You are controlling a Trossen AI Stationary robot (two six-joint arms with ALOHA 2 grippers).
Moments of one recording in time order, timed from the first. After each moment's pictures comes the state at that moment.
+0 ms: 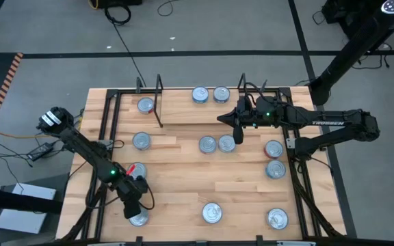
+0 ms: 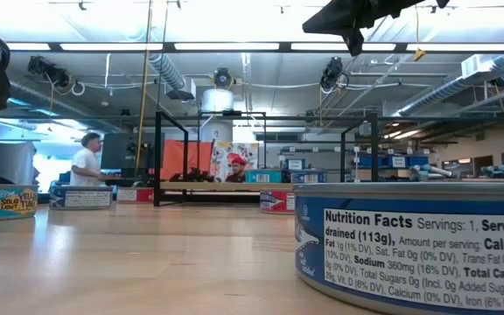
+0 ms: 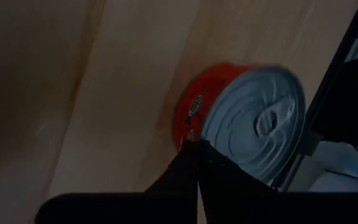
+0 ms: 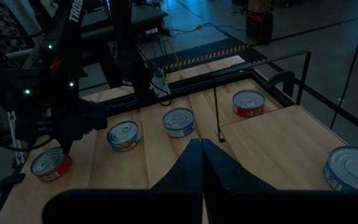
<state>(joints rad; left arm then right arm) -0.74 1.34 0.60 -0.36 0.20 -1.21 -0.15 1.13 0.92 -0.08 0.01 0.20</state>
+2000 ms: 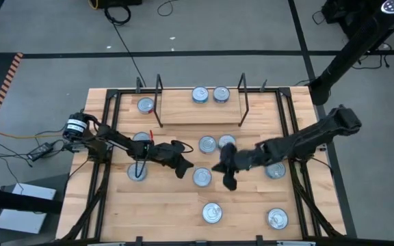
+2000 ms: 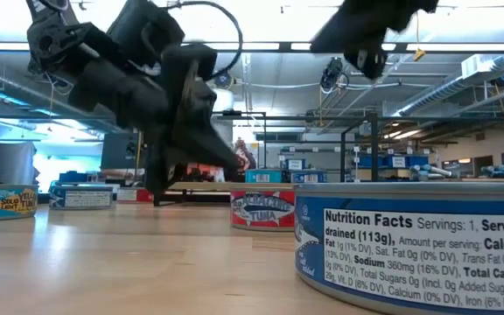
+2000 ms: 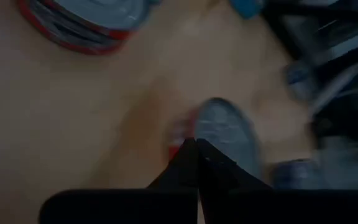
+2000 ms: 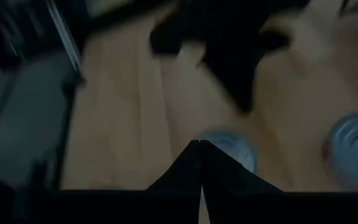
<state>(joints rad) -0.12 1.69 0.60 0.58 -0.01 -0.85 0.32 1.44 0.92 -0.13 0.18 0.55</state>
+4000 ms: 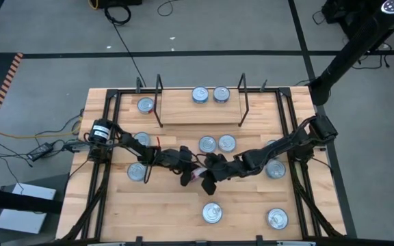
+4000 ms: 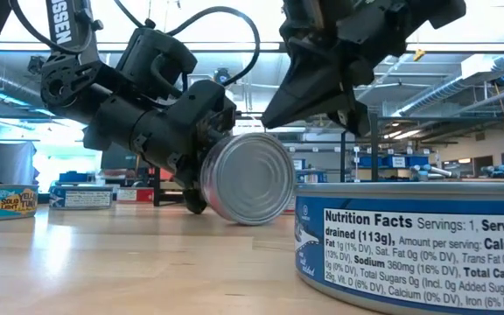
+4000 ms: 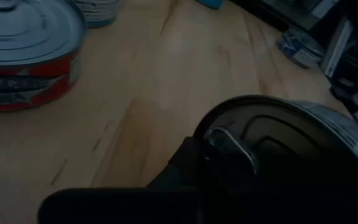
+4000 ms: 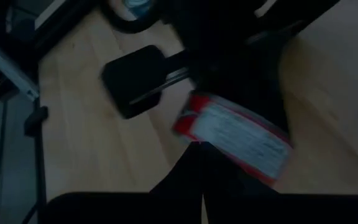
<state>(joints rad) -0.16 1.97 0.66 0.91 -0.01 -0.52 0.32 1.75 1.03 -0.03 0.23 0.90</state>
